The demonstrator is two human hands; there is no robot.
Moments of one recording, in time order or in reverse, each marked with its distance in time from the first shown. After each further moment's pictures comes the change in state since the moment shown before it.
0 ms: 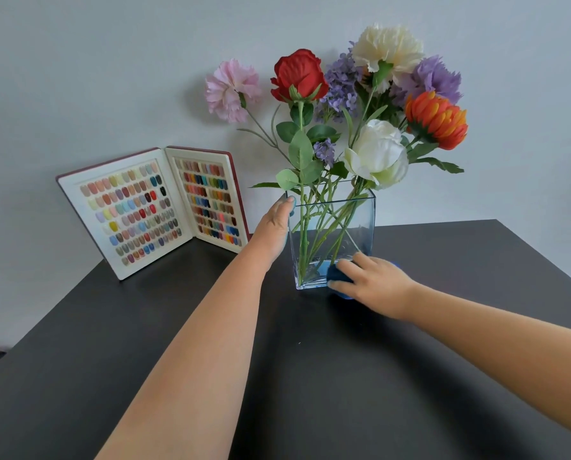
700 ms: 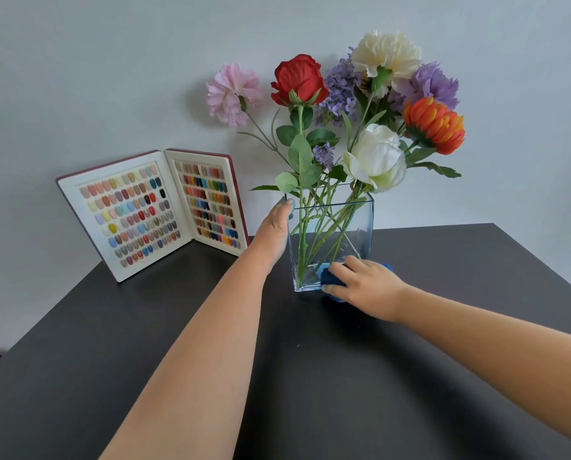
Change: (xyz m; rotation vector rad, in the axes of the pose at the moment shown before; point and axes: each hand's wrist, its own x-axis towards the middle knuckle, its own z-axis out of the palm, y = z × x) left_hand -0.001 0.005 0.004 -0.058 -0.005 -0.042; right_hand 0.009 -0.005 -0.001 -0.025 0.007 -0.025
